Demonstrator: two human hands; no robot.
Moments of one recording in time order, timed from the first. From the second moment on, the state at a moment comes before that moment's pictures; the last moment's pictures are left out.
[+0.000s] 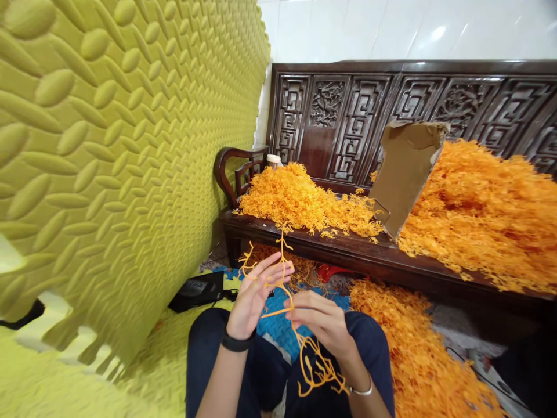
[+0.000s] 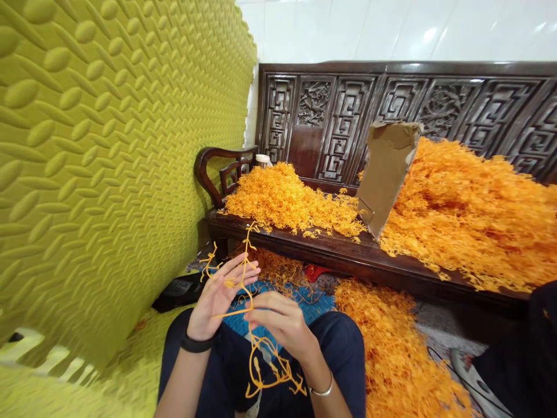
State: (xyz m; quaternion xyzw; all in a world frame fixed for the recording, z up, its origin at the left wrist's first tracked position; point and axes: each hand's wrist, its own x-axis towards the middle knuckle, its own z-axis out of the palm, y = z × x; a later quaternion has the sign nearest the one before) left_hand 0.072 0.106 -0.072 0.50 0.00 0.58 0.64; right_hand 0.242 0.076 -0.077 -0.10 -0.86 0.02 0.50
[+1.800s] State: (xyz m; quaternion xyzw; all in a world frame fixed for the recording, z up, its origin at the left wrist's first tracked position) left_hand 0.032 0.137 -0.249 0.51 0.48 0.52 0.50; right_hand 0.296 0.220 -0.104 -0.45 -0.74 0.16 0.48
